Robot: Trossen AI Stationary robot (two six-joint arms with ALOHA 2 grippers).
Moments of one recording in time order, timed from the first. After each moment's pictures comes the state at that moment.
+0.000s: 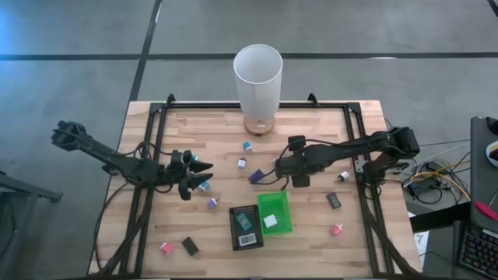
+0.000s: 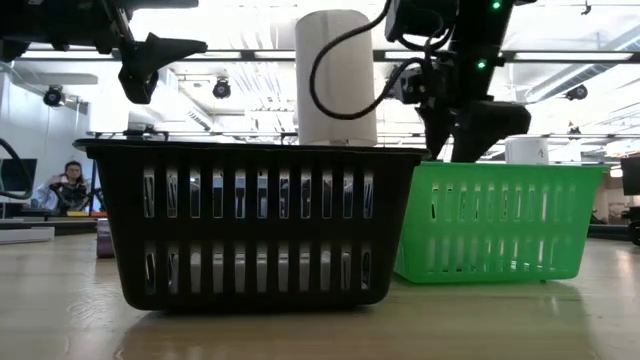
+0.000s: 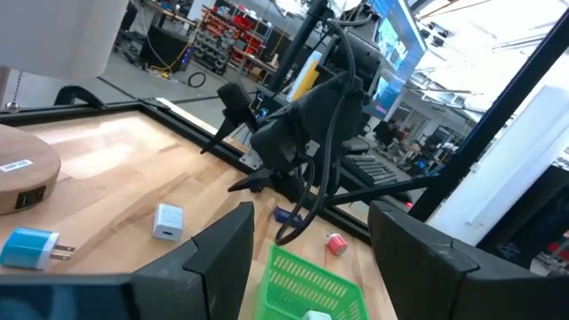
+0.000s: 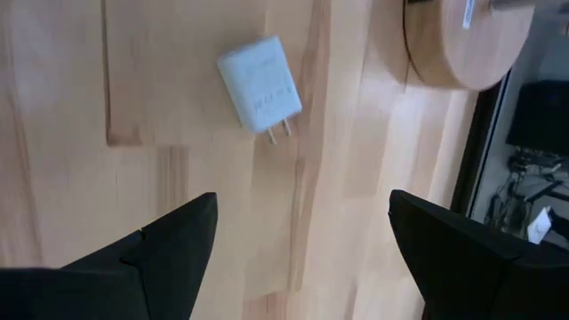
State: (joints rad) left arm -0.39 0.82 0.26 0.58 -0.52 -0.51; right arm 0.08 1.64 1.17 -0.98 0.50 -0.04
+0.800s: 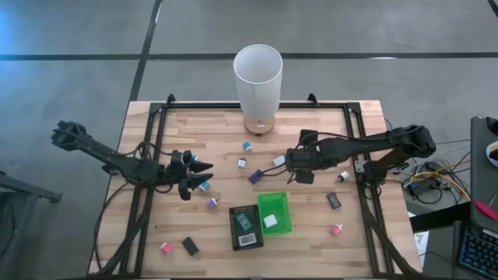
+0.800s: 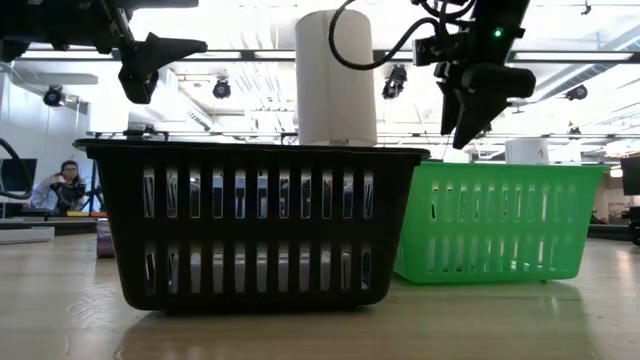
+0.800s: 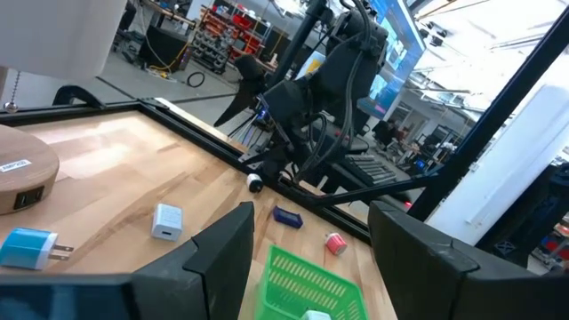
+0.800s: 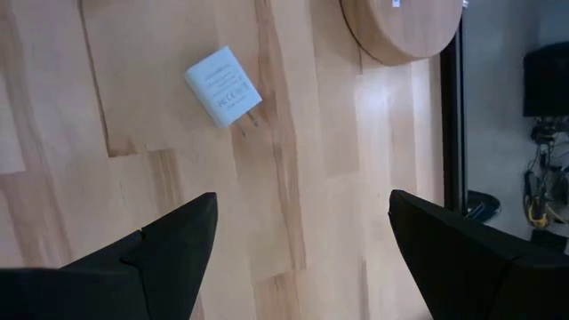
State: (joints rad) left arm -0.39 0.82 0.26 0.58 -0.52 -0.51; right arm 0.07 1.48 1.14 -1.01 0.50 0.12
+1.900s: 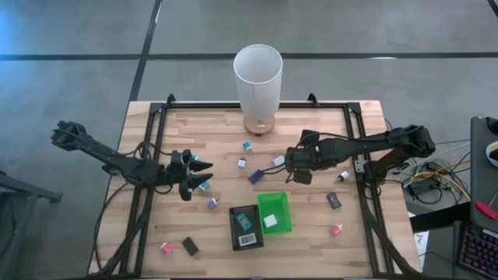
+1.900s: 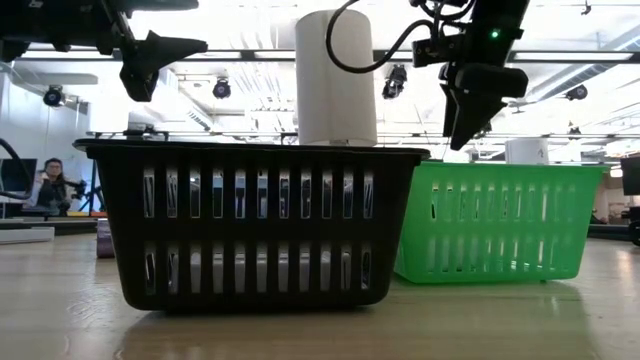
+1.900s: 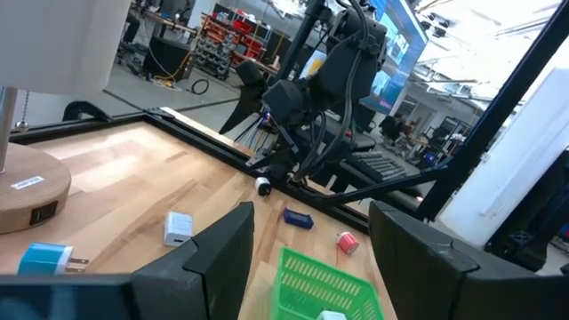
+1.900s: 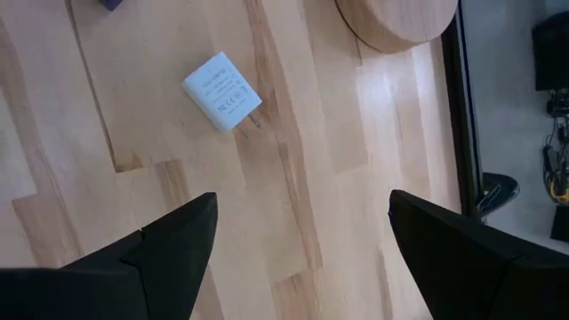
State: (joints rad) left arm -0.39 0.82 0.26 0.58 -0.52 -0.44; right arm 0.07 1.49 1.14 -1.01 0.50 0.21
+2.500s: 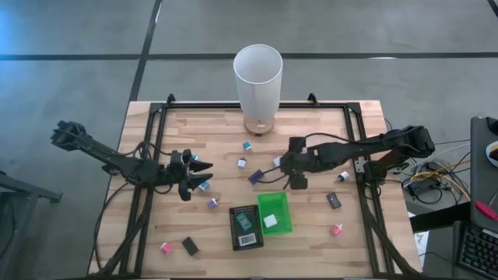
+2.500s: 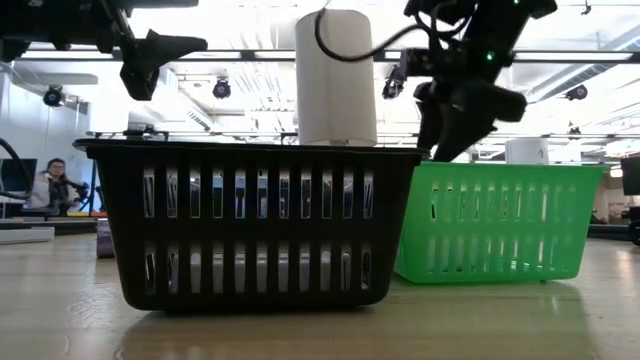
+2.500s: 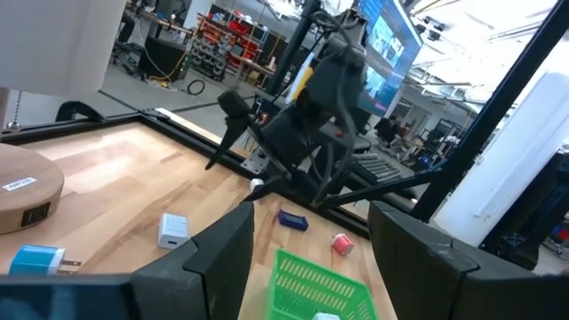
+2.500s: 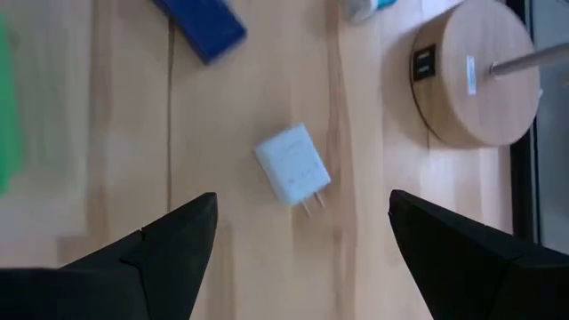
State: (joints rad) left arm -0.39 0.82 0.26 0.59 -0.51 -0.44; right arm 0.06 1.49 1.00 -0.67 0.37 -0.07
